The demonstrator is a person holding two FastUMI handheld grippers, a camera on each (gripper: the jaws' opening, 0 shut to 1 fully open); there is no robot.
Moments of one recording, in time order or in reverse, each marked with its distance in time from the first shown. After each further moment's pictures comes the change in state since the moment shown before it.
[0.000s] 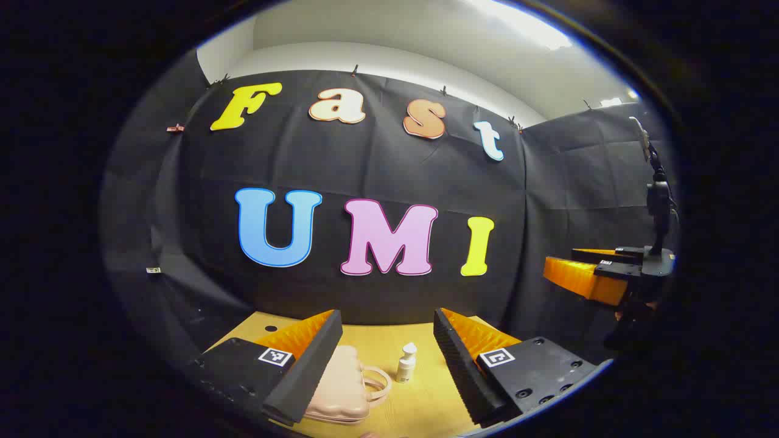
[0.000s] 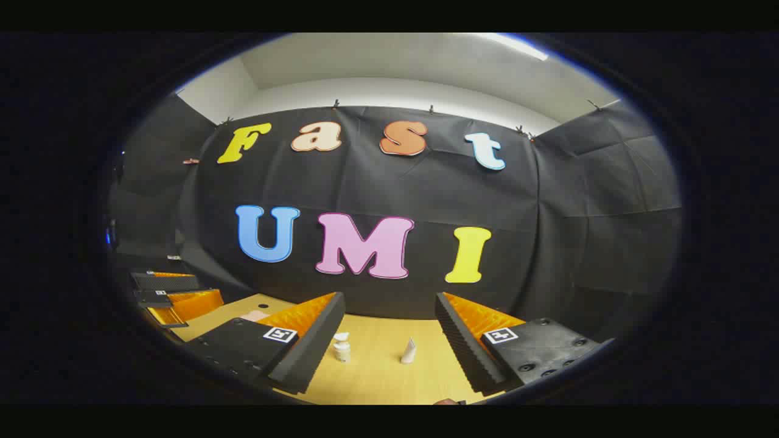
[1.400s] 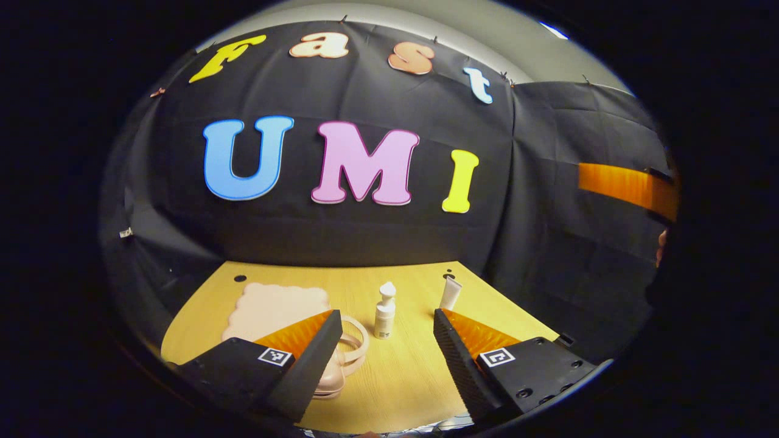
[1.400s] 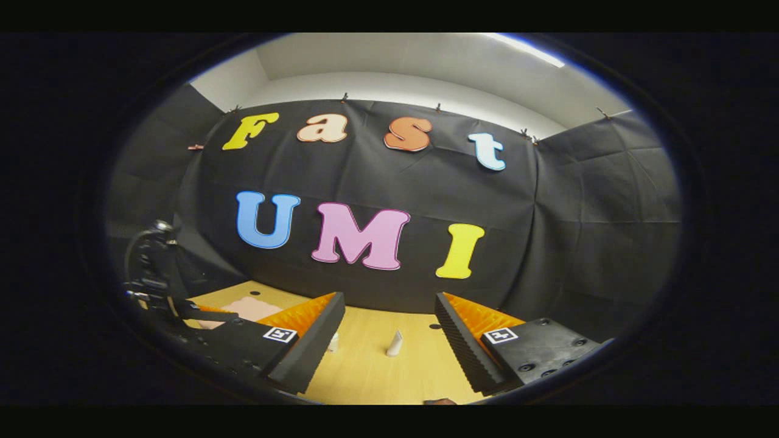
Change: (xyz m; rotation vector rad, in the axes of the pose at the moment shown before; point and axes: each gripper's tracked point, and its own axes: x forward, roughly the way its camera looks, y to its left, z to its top) left arm 0.047 -0.028 -0.149 -0.052 0.358 -0.086; right arm -0.020 -0.011 -0.014 -0.070 0.046 -0.006
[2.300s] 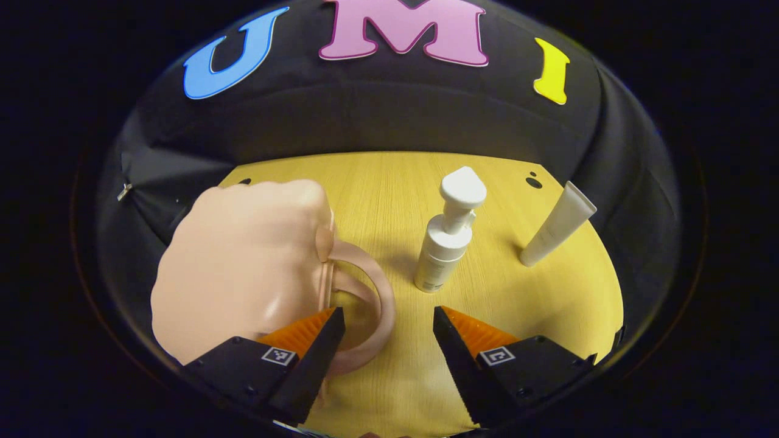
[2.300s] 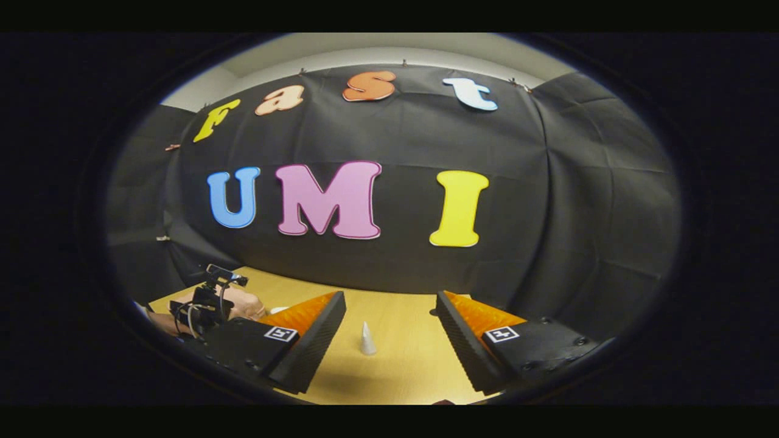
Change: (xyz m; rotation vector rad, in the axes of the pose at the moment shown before) left arm 0.194 0.055 -0.132 -0.044 0.531 0.292; right arm 0.162 -0.119 -0.127 0.144 0.189 0.088
